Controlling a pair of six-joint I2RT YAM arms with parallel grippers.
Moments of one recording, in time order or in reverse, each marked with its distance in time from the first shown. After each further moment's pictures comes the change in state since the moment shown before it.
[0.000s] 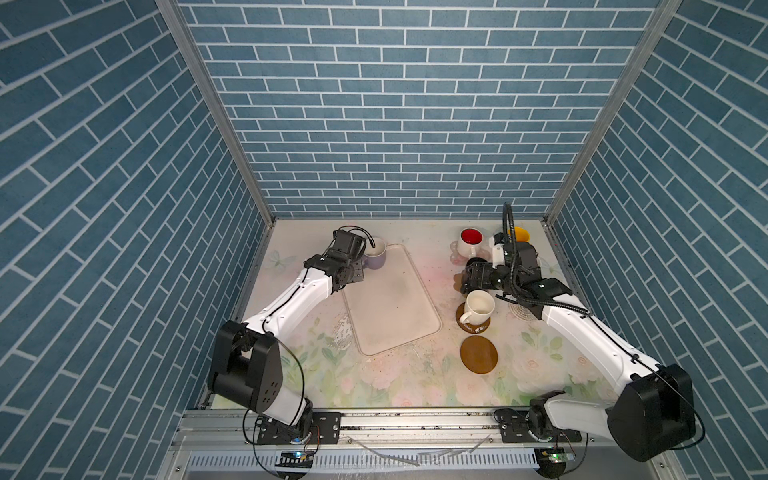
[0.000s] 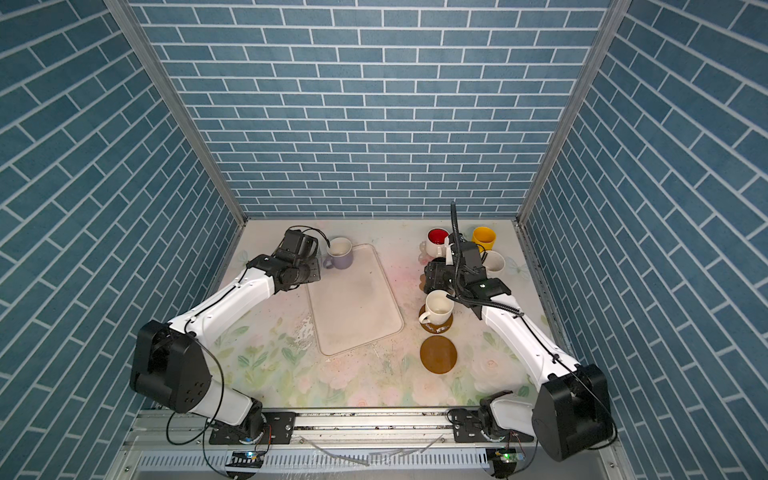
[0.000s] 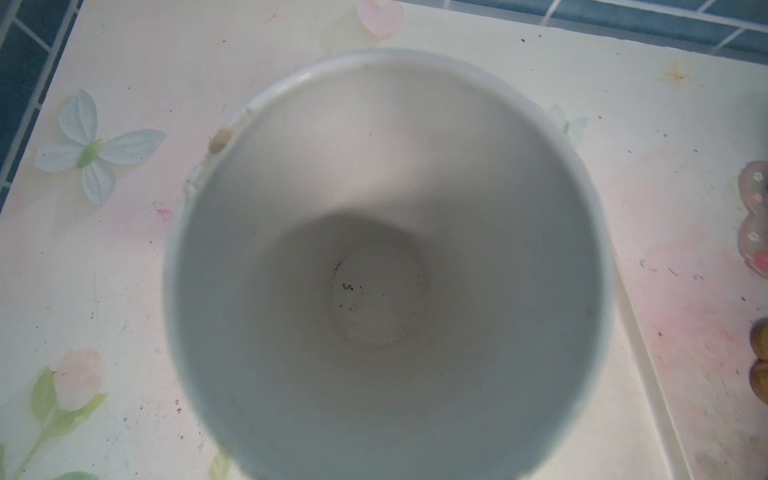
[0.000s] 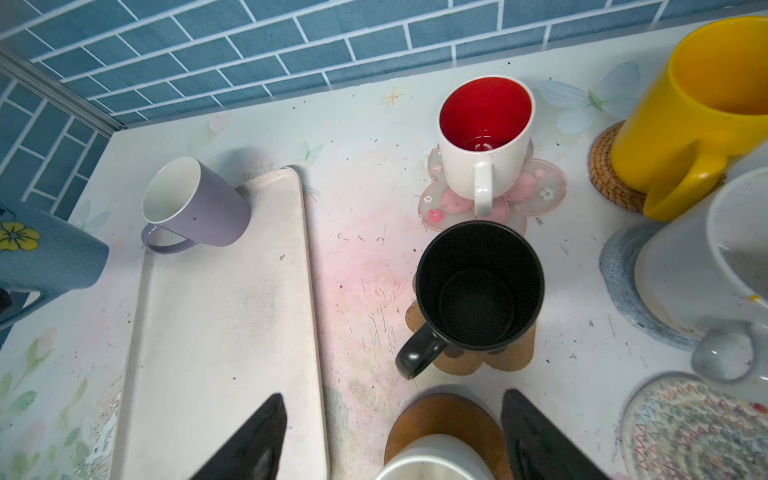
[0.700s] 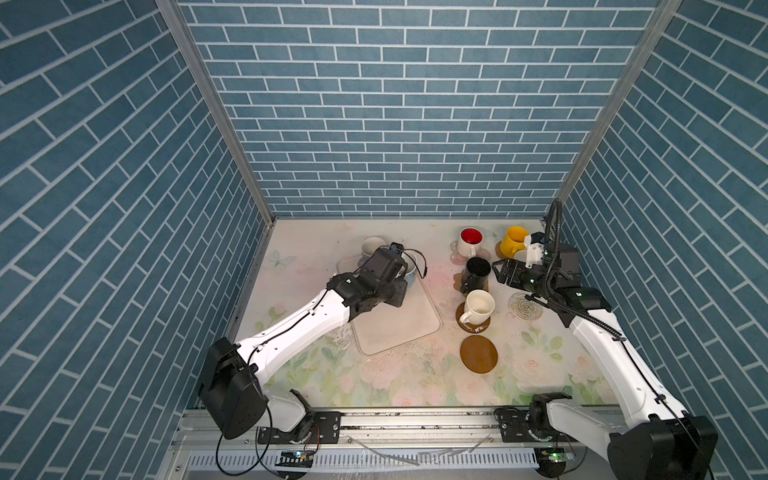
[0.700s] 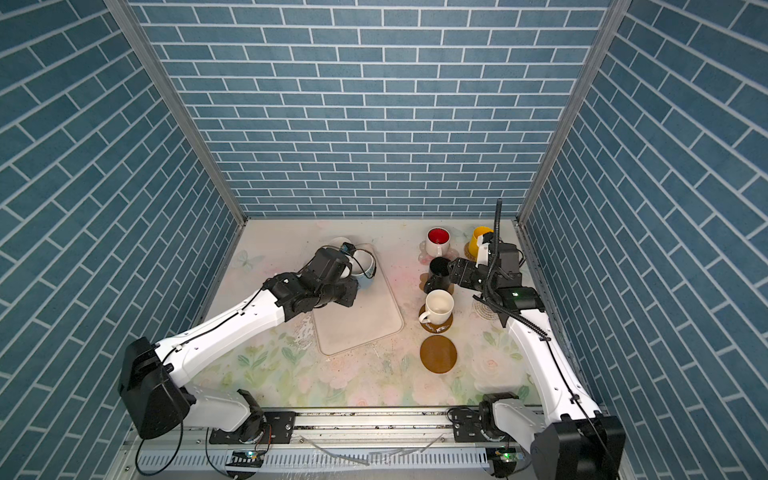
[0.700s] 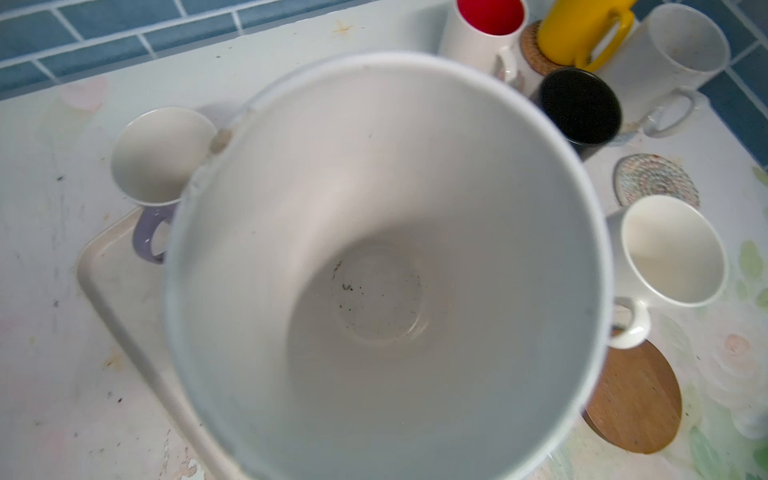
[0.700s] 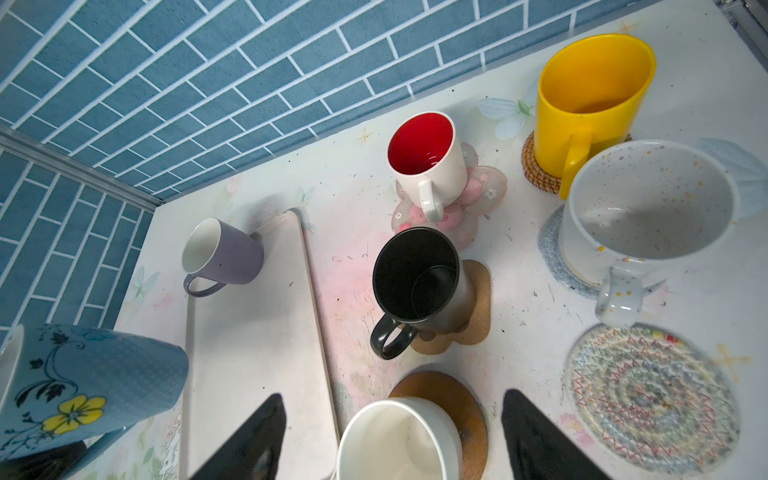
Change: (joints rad) left arm -0.375 -0.092 -0.001 0.037 0.114 0.166; right arm -0.220 -0.163 -0.002 -0.127 -0.167 0.051
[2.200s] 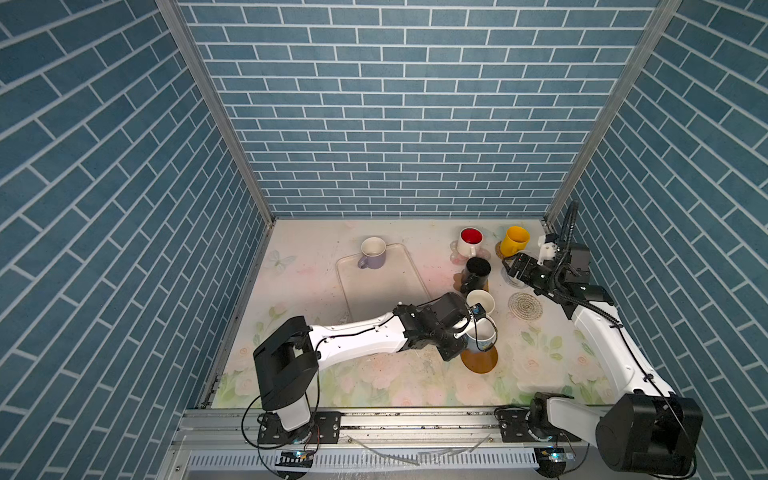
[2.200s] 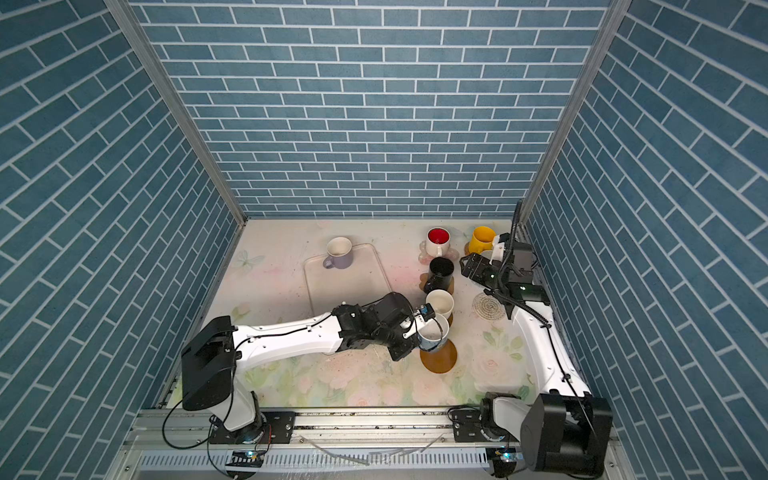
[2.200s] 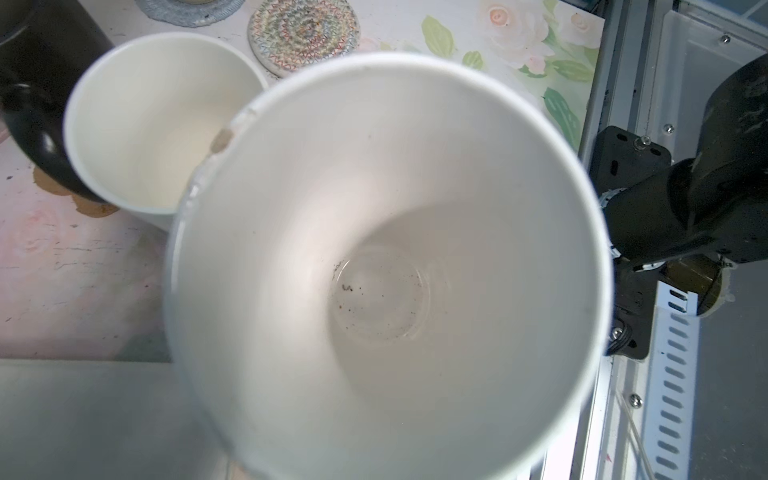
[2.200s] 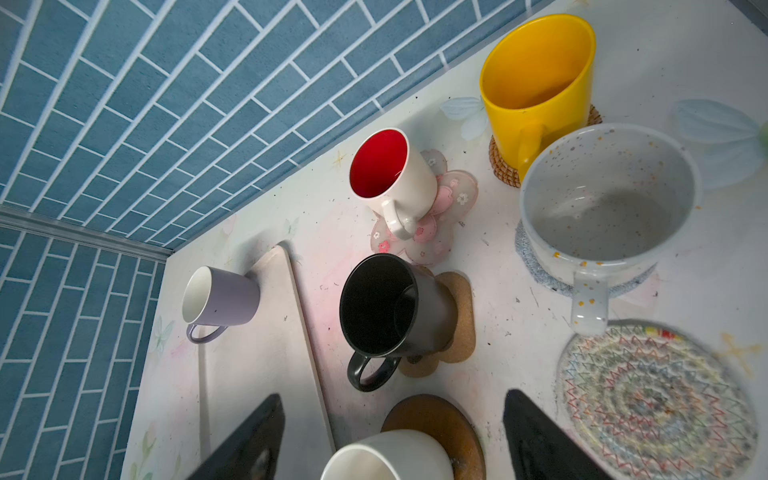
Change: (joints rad) left arm -0.378 0.299 0.045 0.203 0.262 0.269; right arm -0.159 0.085 -0.026 0.099 -0.122 0.072
